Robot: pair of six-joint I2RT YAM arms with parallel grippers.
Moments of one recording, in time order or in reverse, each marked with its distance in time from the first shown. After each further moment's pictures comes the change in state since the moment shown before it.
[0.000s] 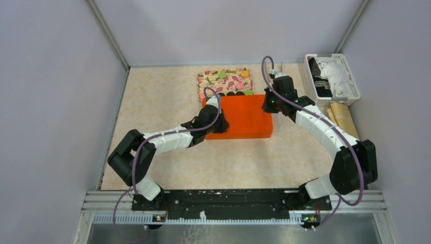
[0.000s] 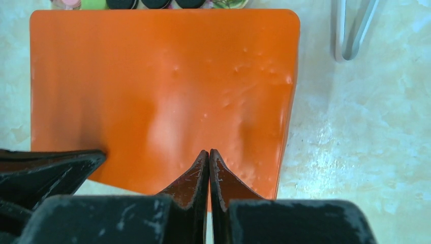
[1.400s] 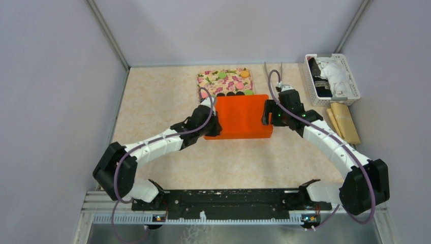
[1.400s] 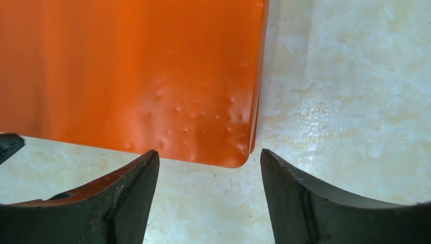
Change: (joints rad) left arm -0.001 -0.166 -0.007 -0.235 -0.007 0.043; right arm 0.014 -0.209 -0.191 -0.055 0.048 0.018
